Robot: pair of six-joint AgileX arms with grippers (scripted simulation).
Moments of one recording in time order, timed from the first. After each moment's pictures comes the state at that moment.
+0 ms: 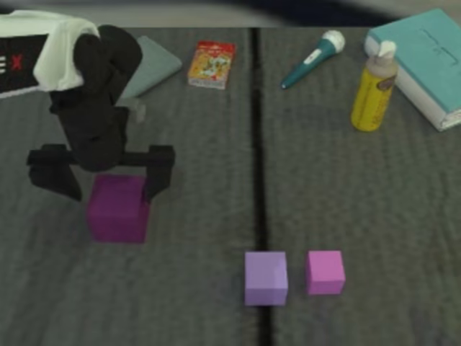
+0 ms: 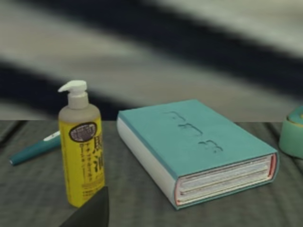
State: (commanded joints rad) left arm -0.34 1.98 1.38 -0.96 0.00 -0.28; right arm 0.01 0.00 0.00 0.00 0.00 0.00
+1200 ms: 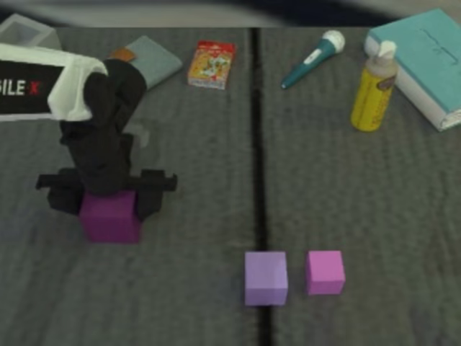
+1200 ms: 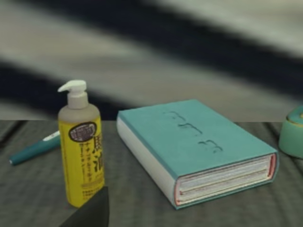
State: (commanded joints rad) left arm -0.34 2.04 1.27 -0.81 0.00 -0.28; right arm 0.01 0.00 0.00 0.00 0.00 0.00
